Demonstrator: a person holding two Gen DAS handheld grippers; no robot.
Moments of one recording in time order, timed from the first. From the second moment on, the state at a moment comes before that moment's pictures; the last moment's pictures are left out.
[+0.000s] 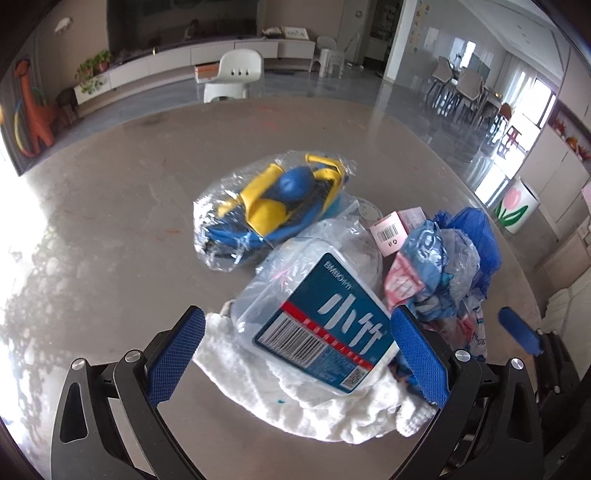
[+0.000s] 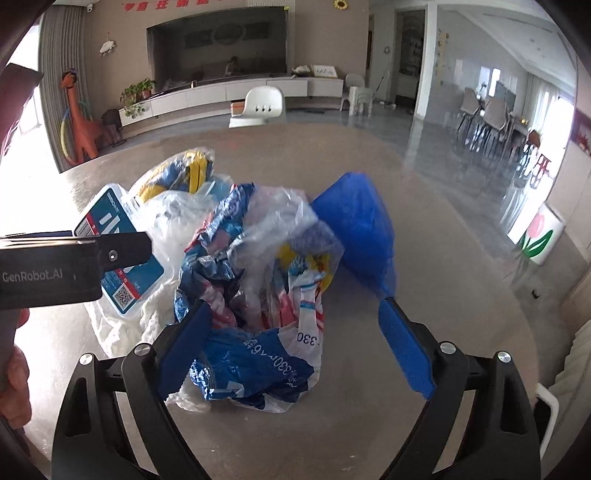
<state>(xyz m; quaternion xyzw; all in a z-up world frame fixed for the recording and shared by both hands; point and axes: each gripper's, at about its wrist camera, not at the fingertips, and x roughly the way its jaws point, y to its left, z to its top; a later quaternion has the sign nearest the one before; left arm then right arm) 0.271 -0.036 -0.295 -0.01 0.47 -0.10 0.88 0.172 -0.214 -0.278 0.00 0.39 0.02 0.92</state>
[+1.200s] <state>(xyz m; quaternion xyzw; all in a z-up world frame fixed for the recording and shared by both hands) 0.233 -0.059 -0.257 0.04 0.39 -0.19 0.90 0.104 -0.235 -0.208 0.09 0.31 0.11 0.94</state>
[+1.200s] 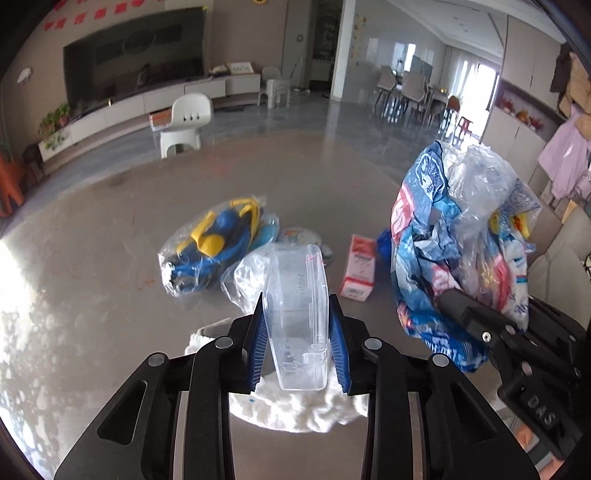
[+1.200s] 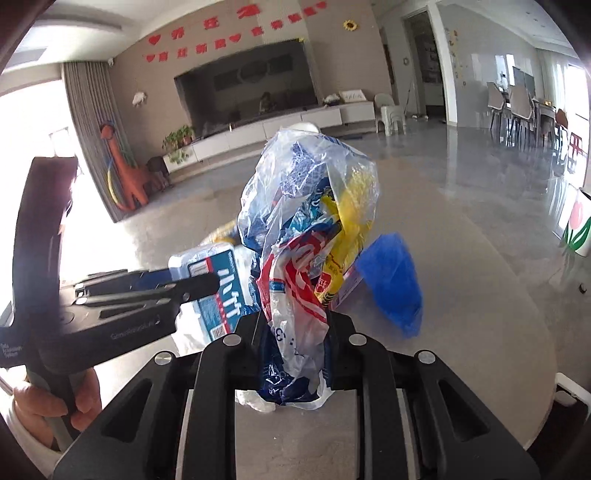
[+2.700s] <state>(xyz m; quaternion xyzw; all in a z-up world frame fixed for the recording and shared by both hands) 0.066 -0.448 -0.331 0.14 0.45 -0.48 0.74 -0.096 -0.530 -0.325 0.10 0.42 -0.20 0.88</state>
